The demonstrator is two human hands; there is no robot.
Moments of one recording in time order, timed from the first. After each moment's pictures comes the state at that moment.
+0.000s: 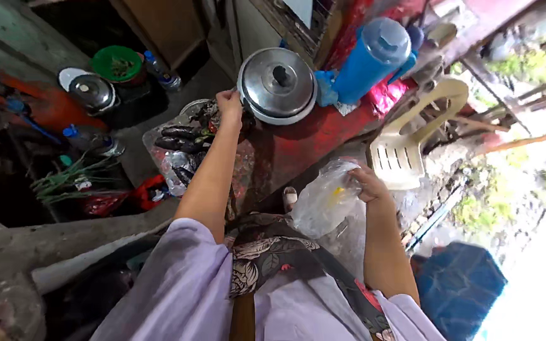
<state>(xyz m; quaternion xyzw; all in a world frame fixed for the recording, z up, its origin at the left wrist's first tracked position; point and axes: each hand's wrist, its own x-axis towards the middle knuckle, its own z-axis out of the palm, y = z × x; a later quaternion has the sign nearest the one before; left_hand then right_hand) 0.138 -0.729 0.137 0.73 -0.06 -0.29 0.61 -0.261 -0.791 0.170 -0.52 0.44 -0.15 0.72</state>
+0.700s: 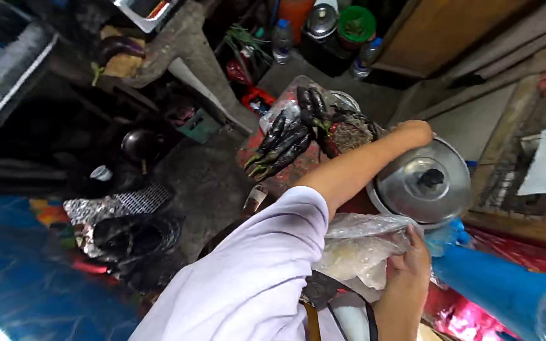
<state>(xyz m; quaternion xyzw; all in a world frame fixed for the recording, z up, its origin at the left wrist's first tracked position) 0.174 -0.819 0.198 0.86 -0.09 -0.30 0.40 -0.092 -0.927 0.131 -0.52 0.33 -0.03 0.79</state>
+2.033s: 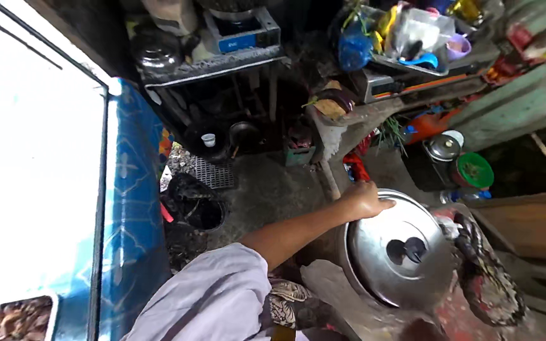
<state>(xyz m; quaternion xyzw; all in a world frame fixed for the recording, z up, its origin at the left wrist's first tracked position) -0.119 -0.271 0.277 0.82 0.19 -0.14 0.53 -0.192 -0.588 0.245 -0.74 0.00 0.24 0.63</state>
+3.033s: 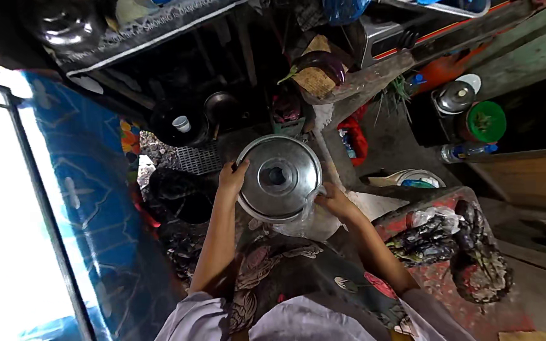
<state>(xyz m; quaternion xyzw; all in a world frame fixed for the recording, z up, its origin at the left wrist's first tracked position) -0.196 -0.091 0.132 0.55 0.64 0.04 0.54 0.000 -0.309 0.135 -0.73 -0.19 0.57 0.31</state>
